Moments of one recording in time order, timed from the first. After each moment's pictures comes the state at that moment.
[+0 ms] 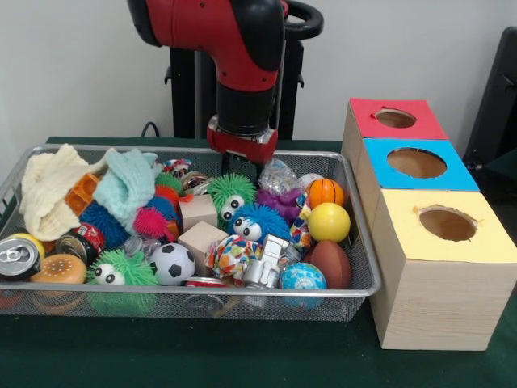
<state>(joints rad) -0.34 -0.48 -0.03 1.94 -0.16 0.12 1.98</state>
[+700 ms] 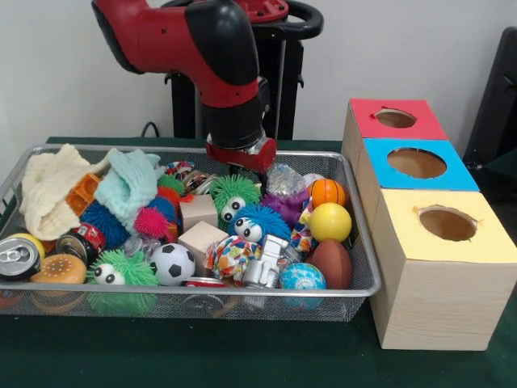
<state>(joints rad) -0.59 -0.44 0.19 1.96 -0.10 0.22 1.98</state>
